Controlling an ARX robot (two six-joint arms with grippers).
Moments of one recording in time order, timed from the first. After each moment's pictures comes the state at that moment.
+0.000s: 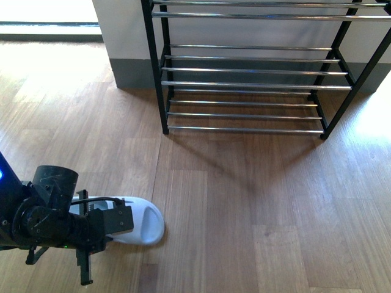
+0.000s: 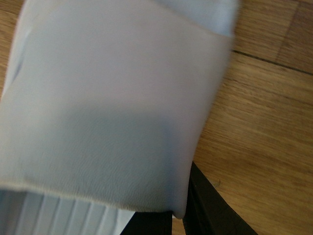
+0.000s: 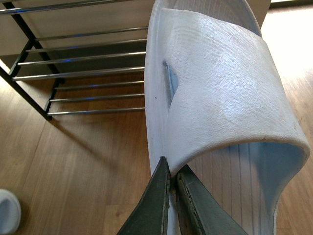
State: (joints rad) left arm -0.06 2.85 1.12 0.50 0.28 1.26; right arm -0.23 1.12 0.16 0.60 -0.20 0.00
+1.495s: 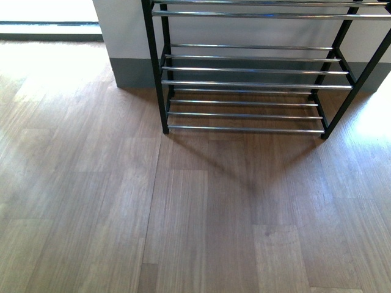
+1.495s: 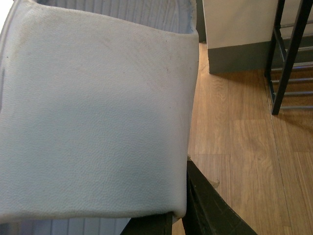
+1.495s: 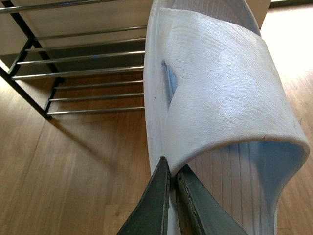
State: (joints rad) left arm -0.14 0.69 0.17 0.22 -0.34 0.18; right arm -0.23 1.12 0.16 0.60 -0.20 0.00
